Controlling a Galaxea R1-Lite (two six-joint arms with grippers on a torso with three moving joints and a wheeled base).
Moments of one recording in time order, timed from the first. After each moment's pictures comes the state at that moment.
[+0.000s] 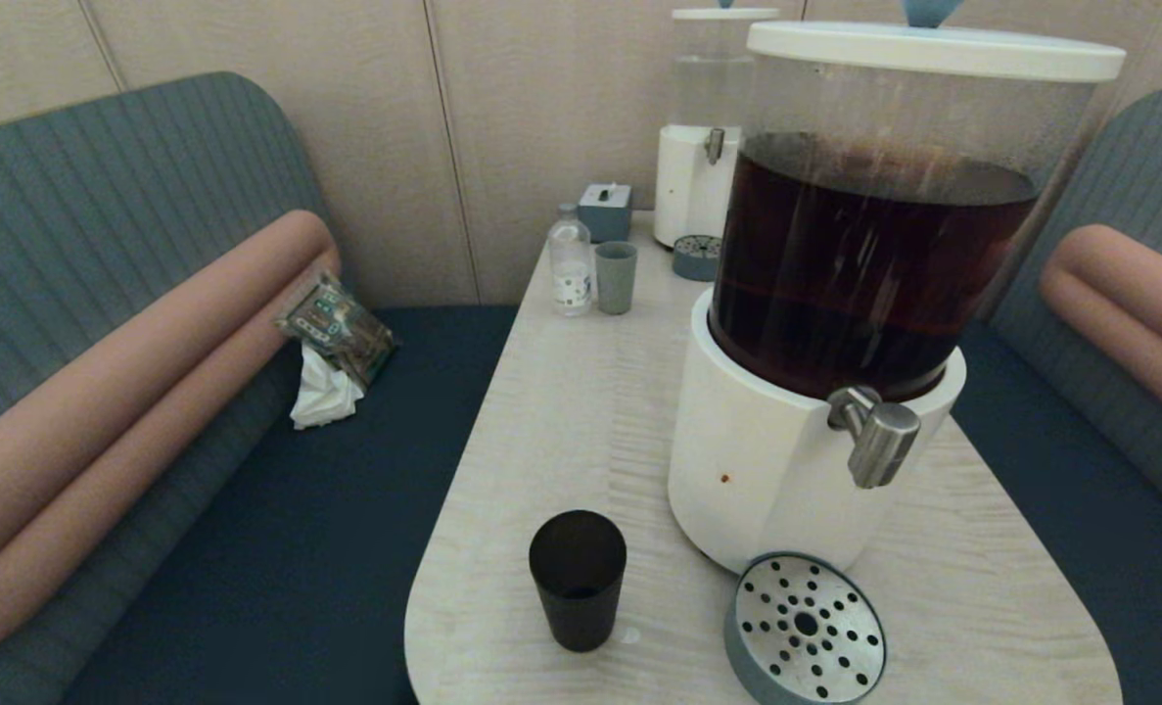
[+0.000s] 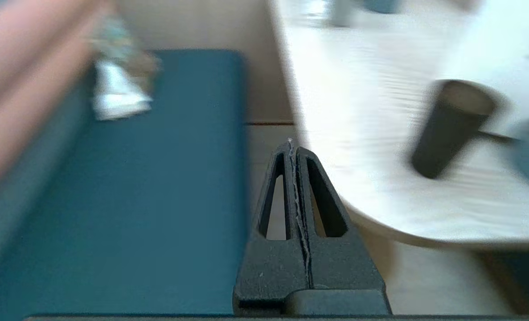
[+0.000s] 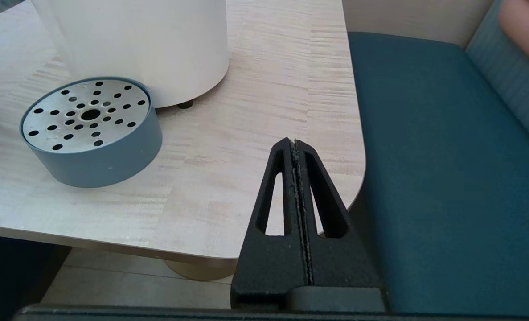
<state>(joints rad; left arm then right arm) 0.00 0.00 -0.16 0.08 -0.20 -0.09 0.00 0.00 0.00 -0.01 0.00 0.00</state>
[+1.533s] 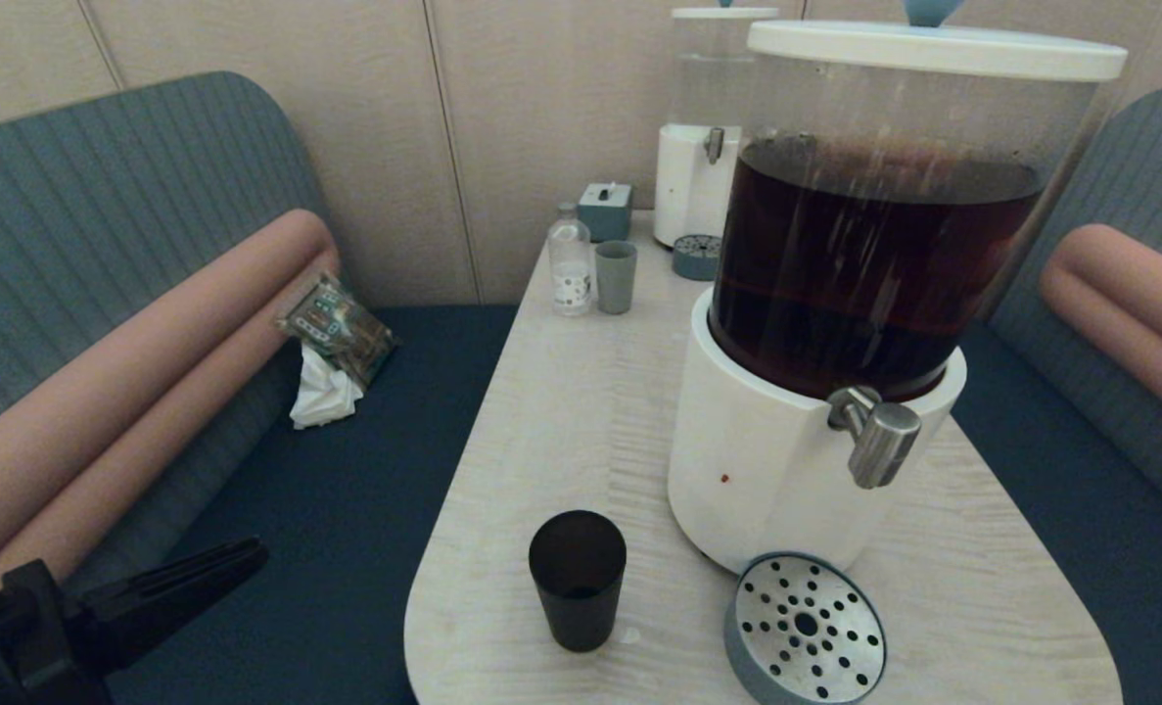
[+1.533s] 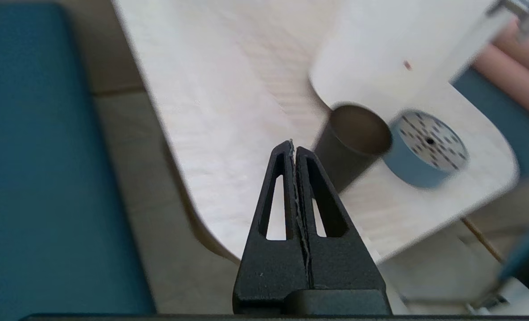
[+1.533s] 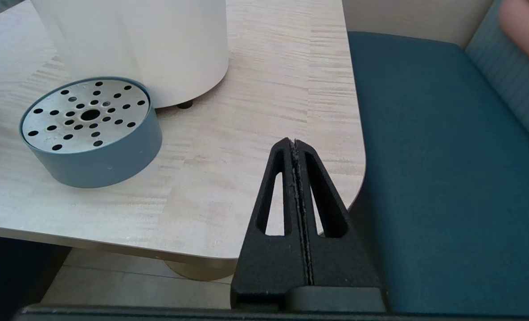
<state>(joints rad) 0.00 0.96 -0.20 -0.66 -0.63 -0.14 0.00 0.00 0.00 -0.01 0.00 0.00</state>
